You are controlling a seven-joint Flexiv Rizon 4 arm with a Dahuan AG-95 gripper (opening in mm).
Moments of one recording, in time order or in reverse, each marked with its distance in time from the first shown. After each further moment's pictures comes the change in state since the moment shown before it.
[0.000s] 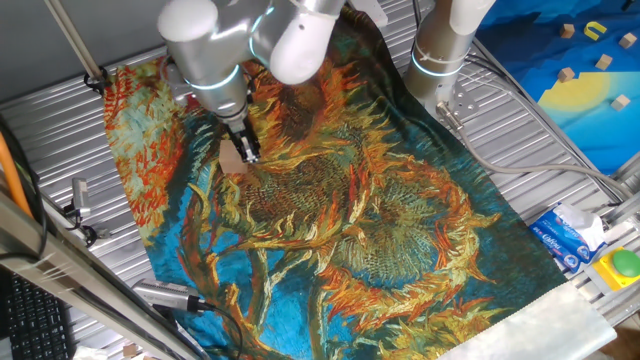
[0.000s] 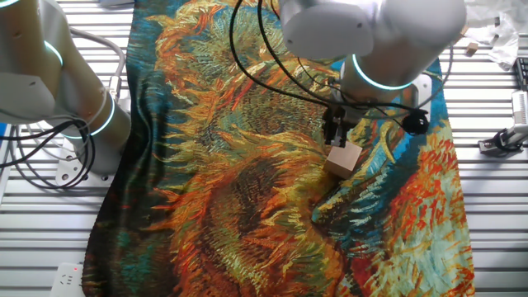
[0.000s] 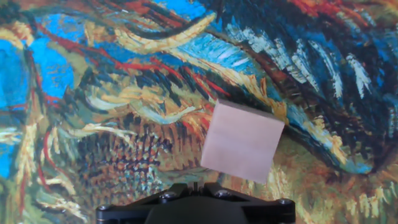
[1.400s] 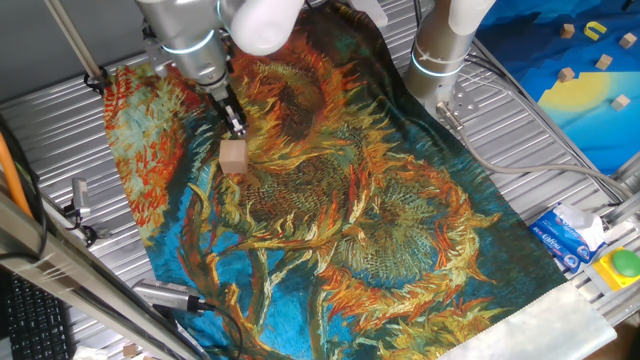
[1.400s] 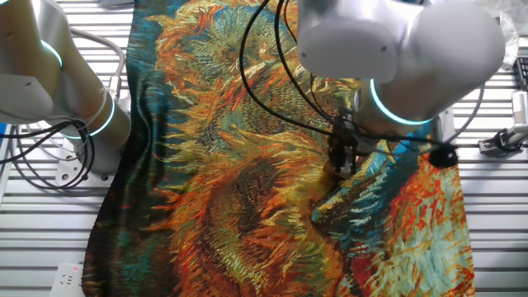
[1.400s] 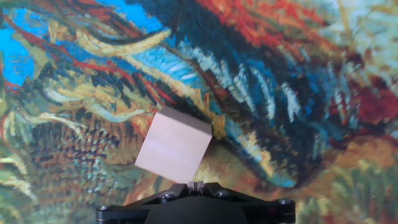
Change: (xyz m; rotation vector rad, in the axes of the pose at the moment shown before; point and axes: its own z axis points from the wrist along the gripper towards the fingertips) arm -0.005 -0.050 -0.033 -0.053 0.042 -0.062
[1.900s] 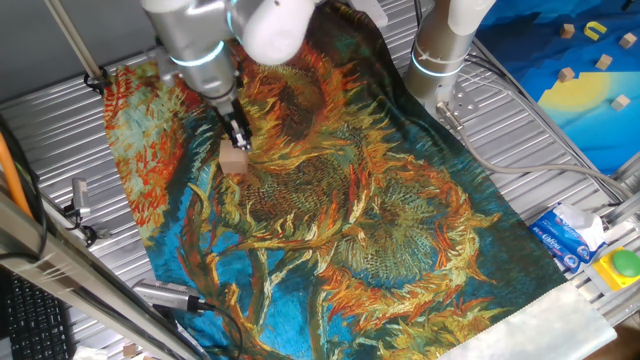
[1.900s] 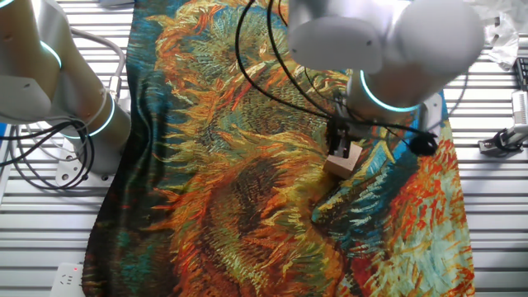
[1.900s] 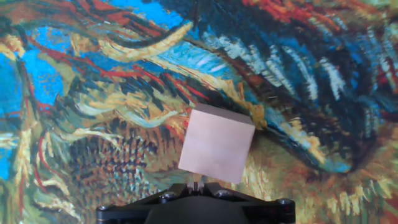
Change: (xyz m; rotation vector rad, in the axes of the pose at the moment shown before) arm -0.004 0.029 0.022 0.002 -0.046 0.084
